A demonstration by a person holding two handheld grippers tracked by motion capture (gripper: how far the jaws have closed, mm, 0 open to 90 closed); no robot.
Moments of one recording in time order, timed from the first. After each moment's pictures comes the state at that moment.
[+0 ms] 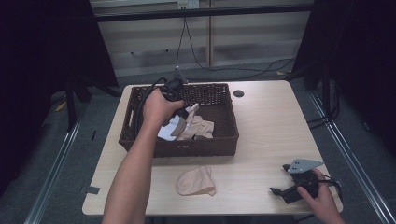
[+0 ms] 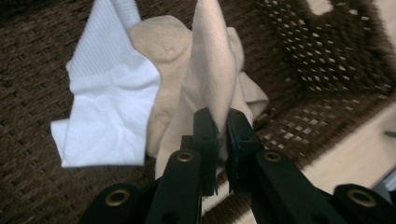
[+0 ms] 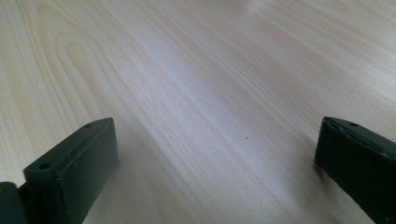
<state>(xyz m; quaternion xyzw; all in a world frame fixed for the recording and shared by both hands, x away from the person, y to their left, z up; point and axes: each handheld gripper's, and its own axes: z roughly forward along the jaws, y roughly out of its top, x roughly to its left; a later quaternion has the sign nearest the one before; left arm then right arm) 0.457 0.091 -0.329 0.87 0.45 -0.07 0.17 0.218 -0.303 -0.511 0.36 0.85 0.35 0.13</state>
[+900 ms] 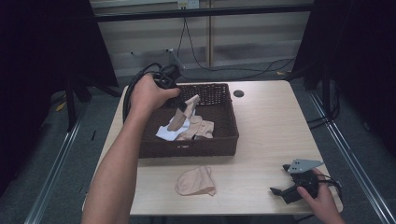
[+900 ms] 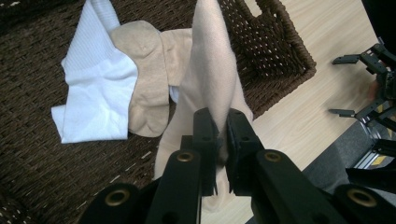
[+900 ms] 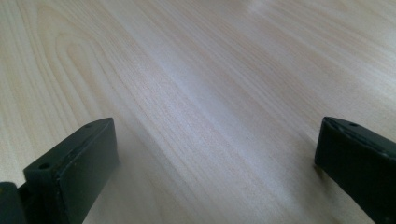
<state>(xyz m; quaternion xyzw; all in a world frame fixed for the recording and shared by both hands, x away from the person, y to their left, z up) 0.440 0.097 -0.267 0.88 0.43 -0.09 0.19 0.218 -0.303 -0.511 0.36 0.85 0.35 0.13</state>
